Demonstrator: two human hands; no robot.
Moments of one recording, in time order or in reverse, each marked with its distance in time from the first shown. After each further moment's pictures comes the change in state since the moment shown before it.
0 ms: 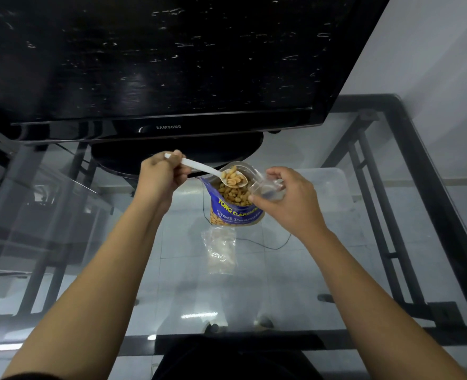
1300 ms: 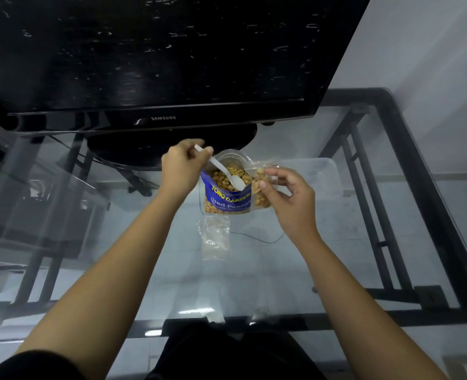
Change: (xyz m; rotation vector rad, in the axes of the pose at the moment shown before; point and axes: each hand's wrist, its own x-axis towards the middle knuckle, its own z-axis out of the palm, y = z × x) left_hand -0.018 -0.018 0.030 0.585 -0.016 0.338; right_hand -0.037 0.002 0.001 0.588 0.149 0.051
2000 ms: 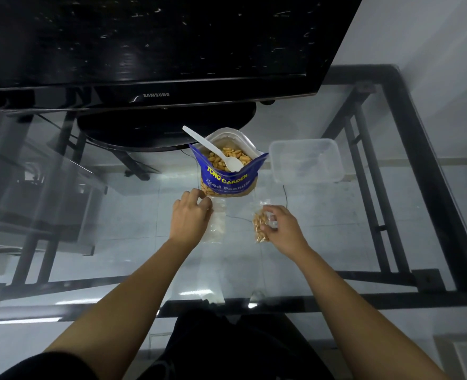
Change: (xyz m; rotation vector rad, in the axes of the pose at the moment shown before) left_hand -0.068 -0.129 0.052 0.825 -0.183 0.367; right_hand -0.043 0.115 -0.022 -0.572 -0.361 0.368
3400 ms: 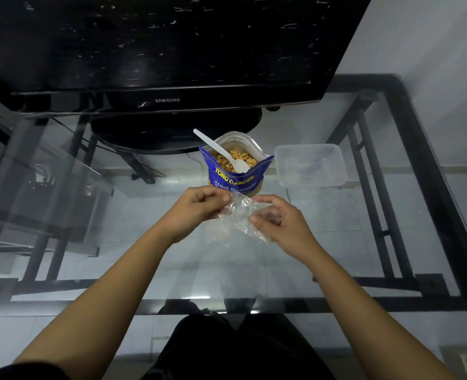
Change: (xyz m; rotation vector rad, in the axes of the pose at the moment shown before) left_hand -0.004 0.014 -0.089 -1.310 -0.403 -0.250; right_hand -0.045 -0.078 -0.030 0.420 -0.096 -0.111
